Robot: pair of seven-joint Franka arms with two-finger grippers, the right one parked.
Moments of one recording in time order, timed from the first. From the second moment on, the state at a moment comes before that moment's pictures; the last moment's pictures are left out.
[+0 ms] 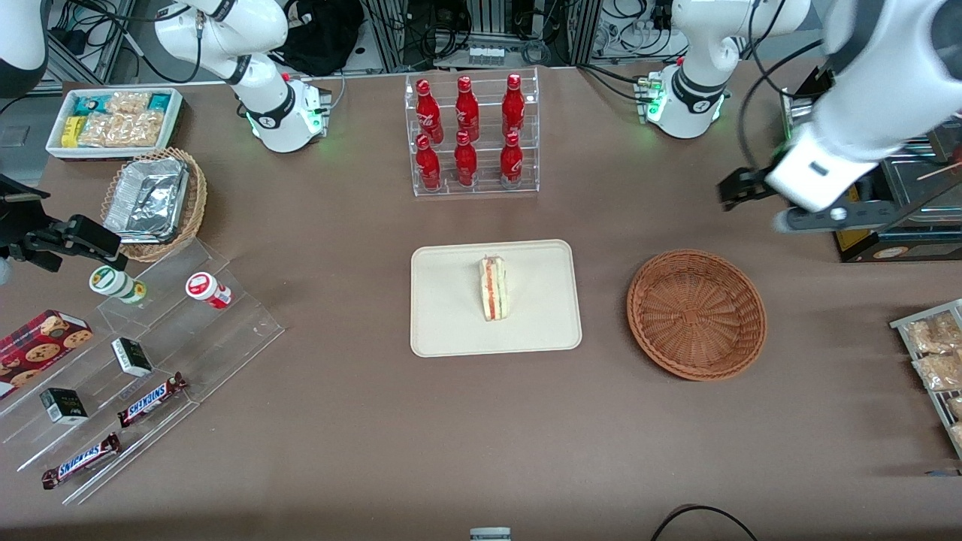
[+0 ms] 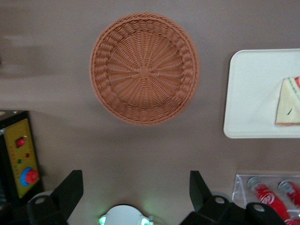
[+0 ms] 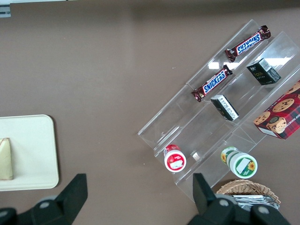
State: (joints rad) arm -0.05 -0.07 -0.11 -1.71 0.00 1.50 -0.17
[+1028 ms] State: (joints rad) arm 0.04 -0.03 -0.11 -1.60 0.00 1.49 -0.11
